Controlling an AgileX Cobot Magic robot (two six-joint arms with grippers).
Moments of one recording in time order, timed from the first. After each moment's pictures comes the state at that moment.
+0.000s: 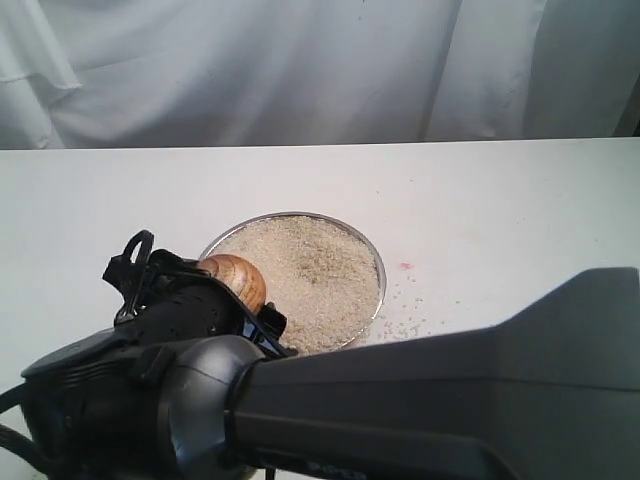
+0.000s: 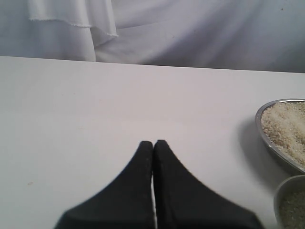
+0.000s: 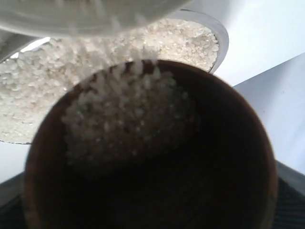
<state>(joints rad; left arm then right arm) 0.03 0.00 0.00 -0.01 0.33 -0.02 1.37 2.19 -1.59 -1.11 1.13 -0.78</state>
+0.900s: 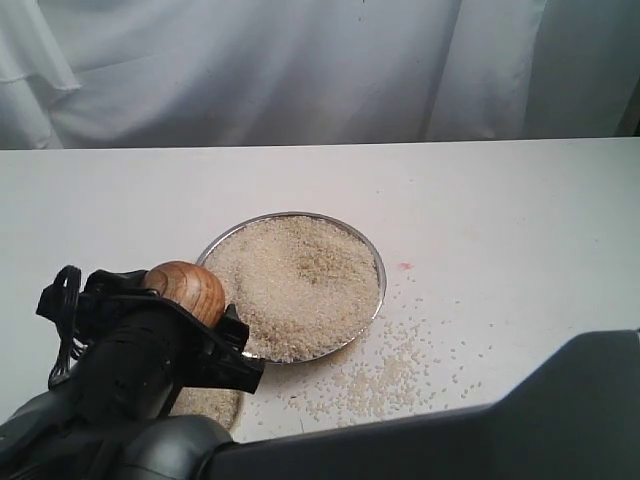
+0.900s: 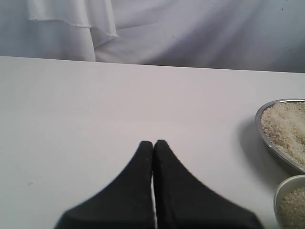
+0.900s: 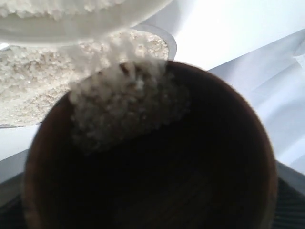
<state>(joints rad) 0.03 0.00 0.00 -0.01 0.33 -0.02 1.47 2.19 -1.59 -1.24 1.16 -0.76</state>
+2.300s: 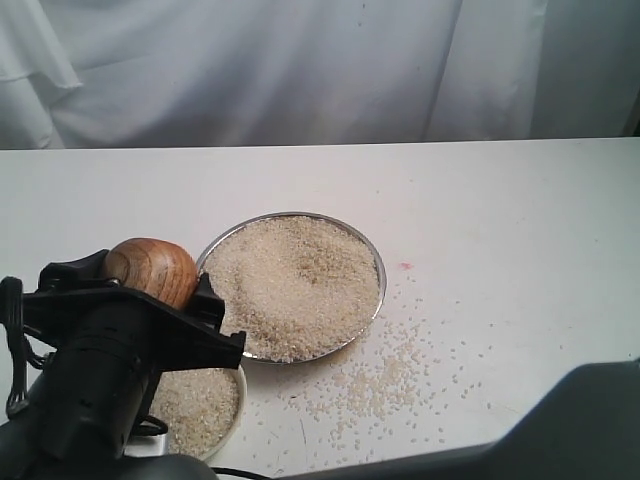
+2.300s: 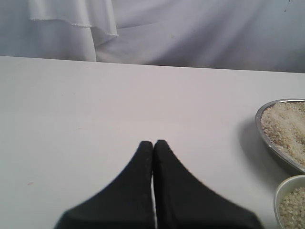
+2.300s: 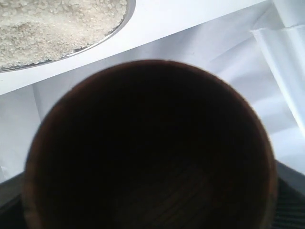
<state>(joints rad) 0.03 0.00 0.00 -0.01 0.33 -0.02 1.51 2.19 -1.59 -1.42 1.21 -0.78</state>
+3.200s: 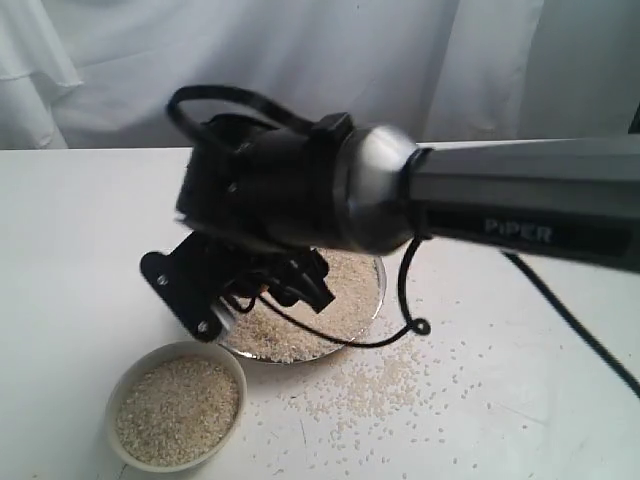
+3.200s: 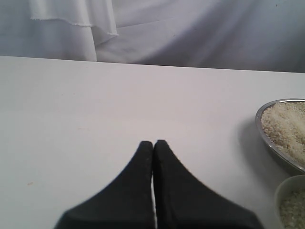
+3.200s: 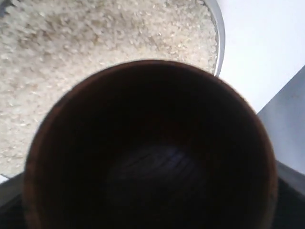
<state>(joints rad) 0.03 0.00 0.00 -0.01 0.33 -0.02 1.07 2.03 -1.59 -0.65 0.86 -1.01</state>
